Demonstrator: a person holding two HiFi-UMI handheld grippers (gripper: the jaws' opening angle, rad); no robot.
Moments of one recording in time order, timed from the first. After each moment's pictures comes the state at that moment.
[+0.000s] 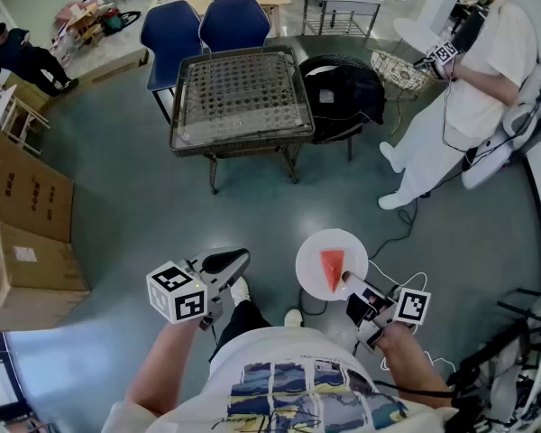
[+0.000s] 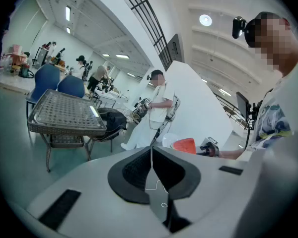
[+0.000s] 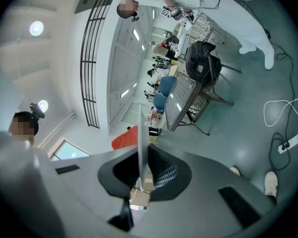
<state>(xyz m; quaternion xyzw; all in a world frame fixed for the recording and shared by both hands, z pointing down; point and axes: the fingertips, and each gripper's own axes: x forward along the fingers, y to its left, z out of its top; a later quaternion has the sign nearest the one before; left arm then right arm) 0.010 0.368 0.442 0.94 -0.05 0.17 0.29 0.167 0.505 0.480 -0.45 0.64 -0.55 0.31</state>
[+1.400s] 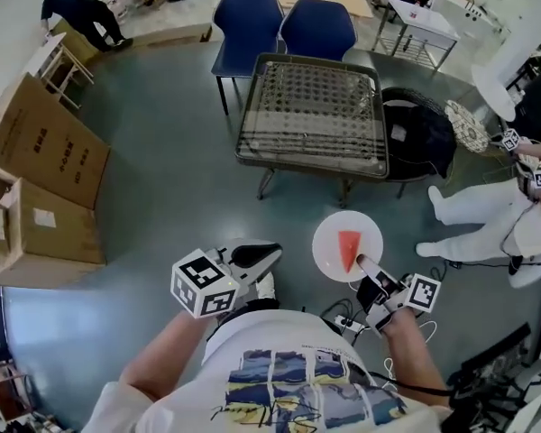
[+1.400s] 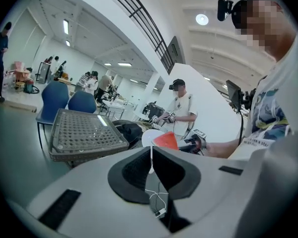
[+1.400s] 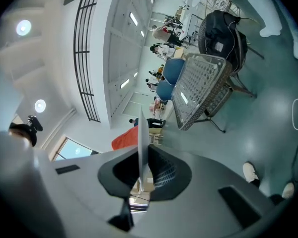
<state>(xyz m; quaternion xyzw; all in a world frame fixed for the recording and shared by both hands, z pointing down) -0.034 0.199 0.420 0.95 -0.08 0.16 0.24 0.131 0.261 0.482 -0.41 0.66 -0.57 0.28</state>
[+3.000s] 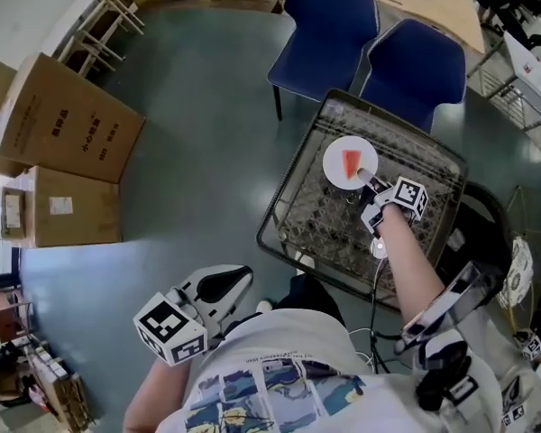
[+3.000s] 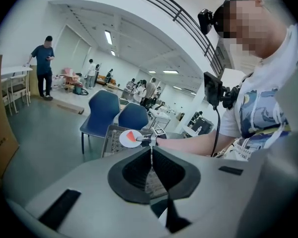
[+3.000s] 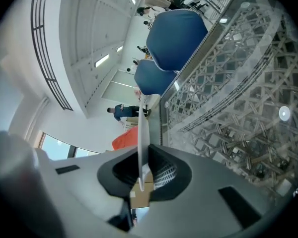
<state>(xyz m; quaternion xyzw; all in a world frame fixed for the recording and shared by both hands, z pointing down) -0.015 -0.223 0.418 0.88 -0.33 0.17 0.30 0.225 -0.450 0.698 -0.39 0.65 -0.64 0.12</state>
